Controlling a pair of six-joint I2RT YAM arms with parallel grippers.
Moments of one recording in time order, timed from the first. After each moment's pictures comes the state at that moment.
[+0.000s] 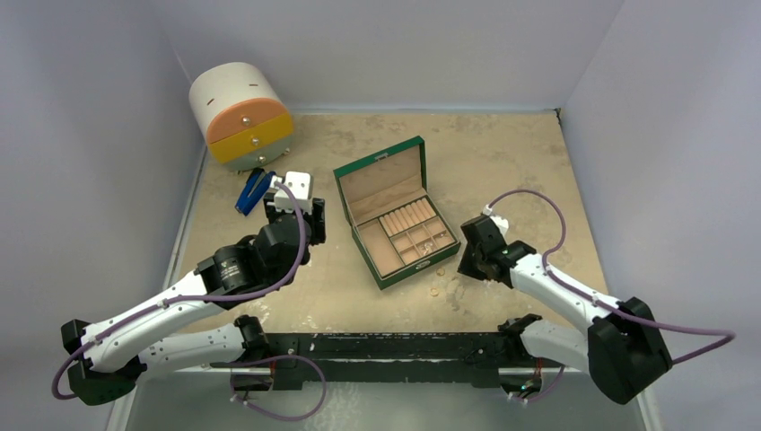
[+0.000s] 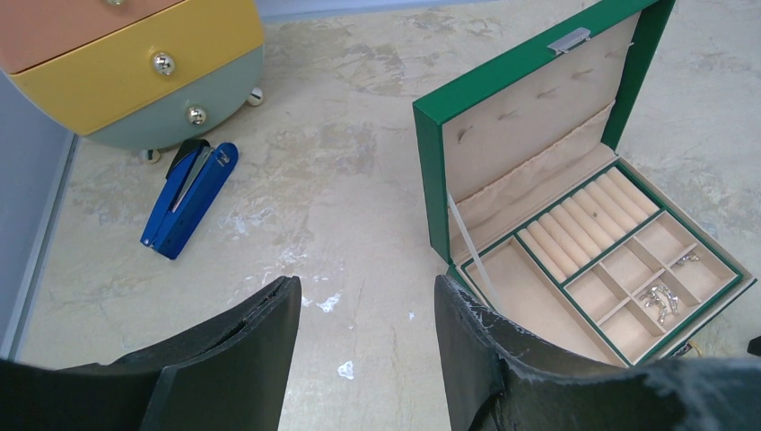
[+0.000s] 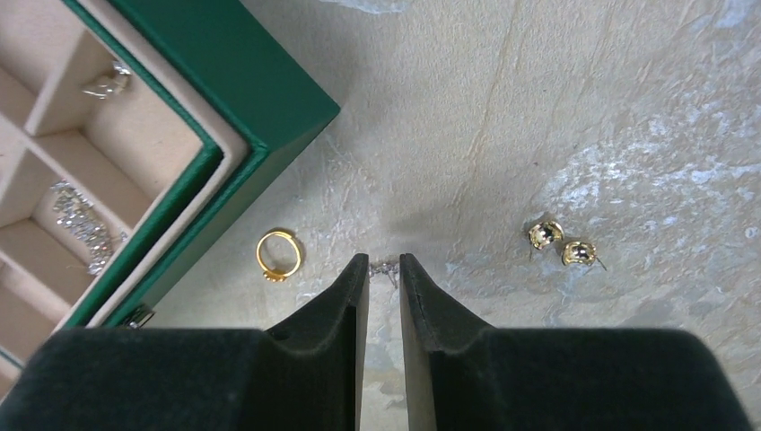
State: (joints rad) left arm -1.04 0.84 0.96 -0.55 -0.91 -0.34; right arm 0.51 1.09 0.54 -0.53 0.22 0.82
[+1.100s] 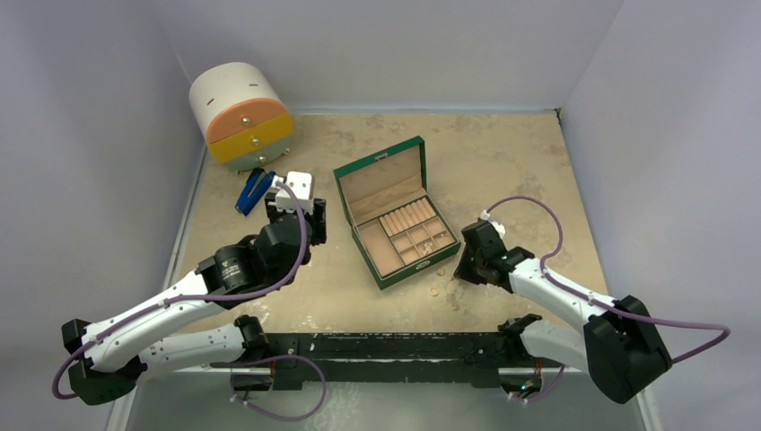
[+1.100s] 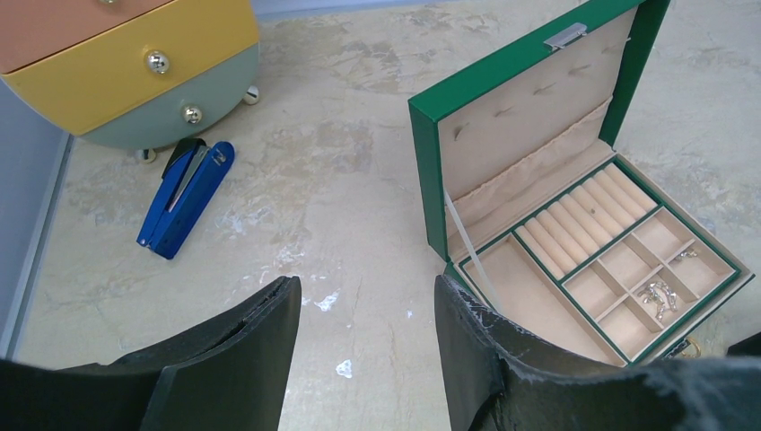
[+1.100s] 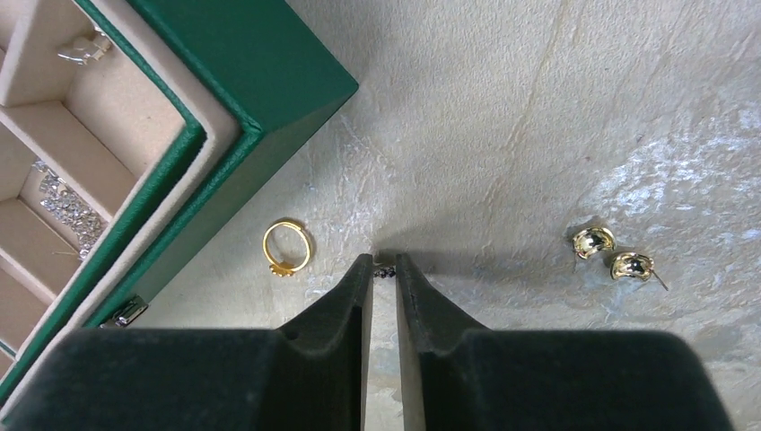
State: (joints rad) left arm -1.04 0.85 0.96 -0.55 -0.90 -0.34; right arm 0.51 1.12 0.47 -0.43 0.13 0.83
